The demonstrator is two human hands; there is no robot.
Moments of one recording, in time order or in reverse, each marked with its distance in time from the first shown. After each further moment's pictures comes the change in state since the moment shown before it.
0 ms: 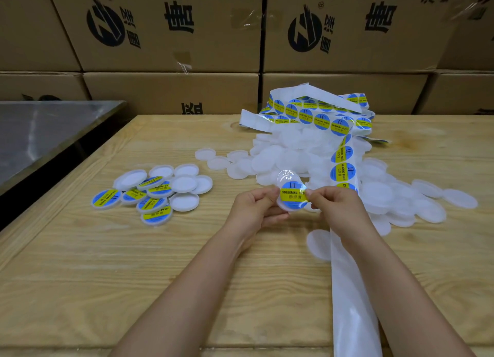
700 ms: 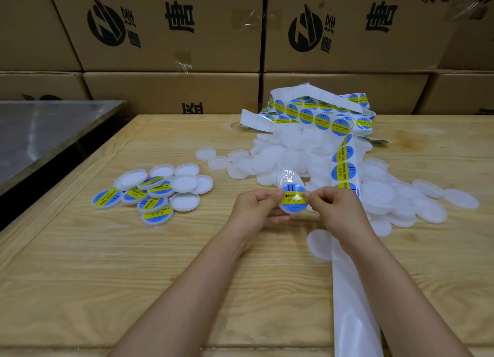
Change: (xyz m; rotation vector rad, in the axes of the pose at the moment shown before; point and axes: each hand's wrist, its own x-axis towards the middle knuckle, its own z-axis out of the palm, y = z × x) left_hand -0.002 0.001 0.003 0.052 0.046 0.016; right_hand 0.000 0.003 0.003 -0.143 0.032 -0.050
